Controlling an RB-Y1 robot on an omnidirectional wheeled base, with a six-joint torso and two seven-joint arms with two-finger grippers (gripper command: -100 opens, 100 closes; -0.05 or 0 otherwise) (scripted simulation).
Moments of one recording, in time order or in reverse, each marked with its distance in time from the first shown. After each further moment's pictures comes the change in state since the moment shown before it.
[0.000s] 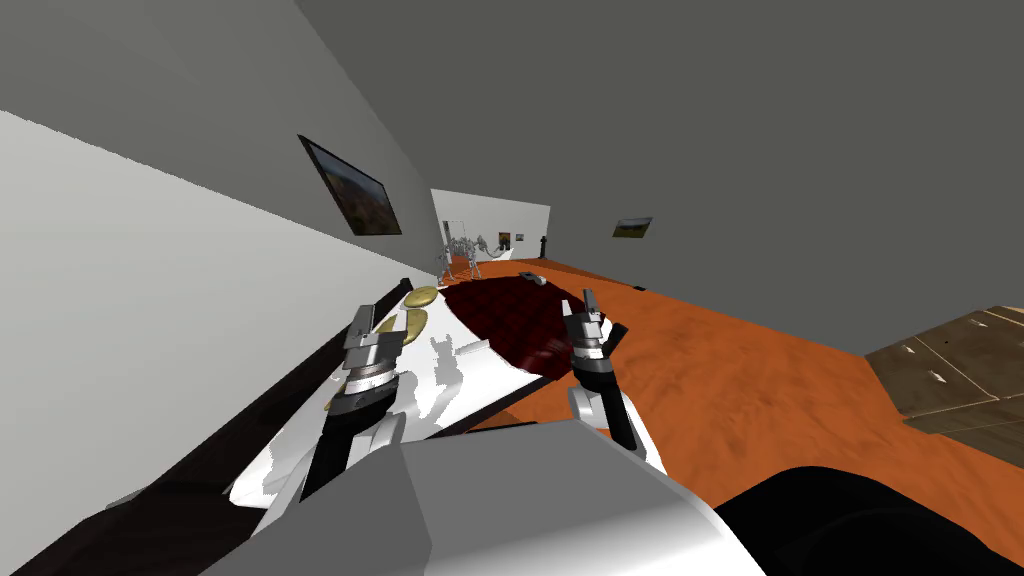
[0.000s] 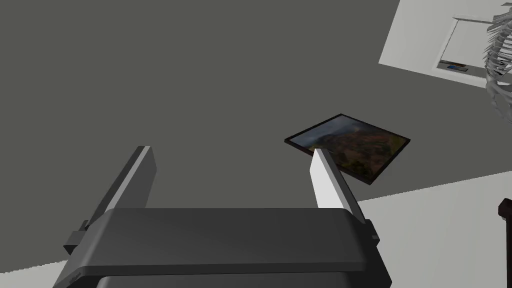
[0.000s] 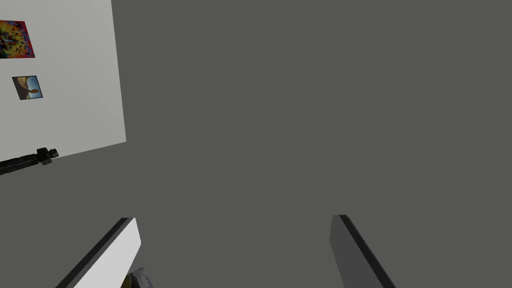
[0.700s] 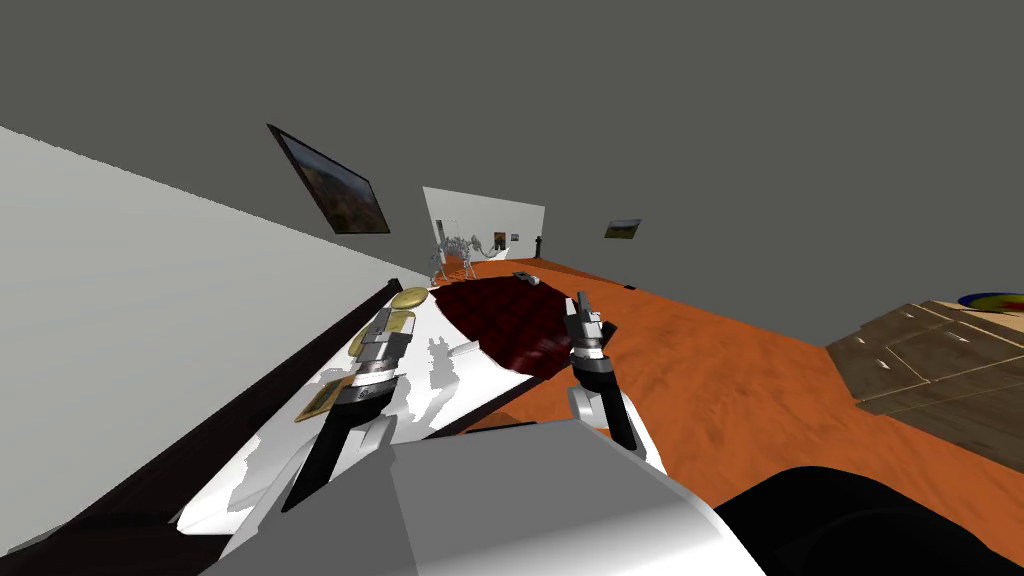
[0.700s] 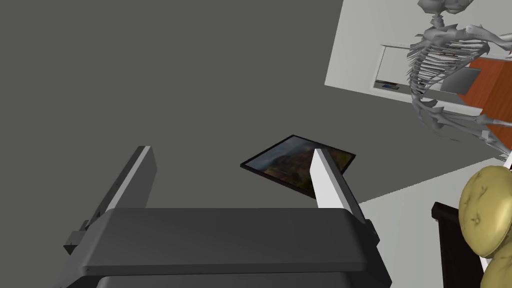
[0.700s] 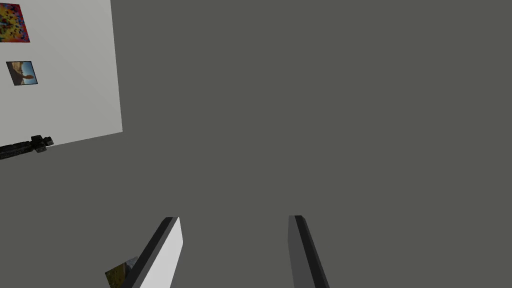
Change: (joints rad) left arm -0.028 0.159 0.019 0.082 0.093 0.112 0.000; right arm 0.000 0.000 0.000 0.000 0.000 0.000 0.000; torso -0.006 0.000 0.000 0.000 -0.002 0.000
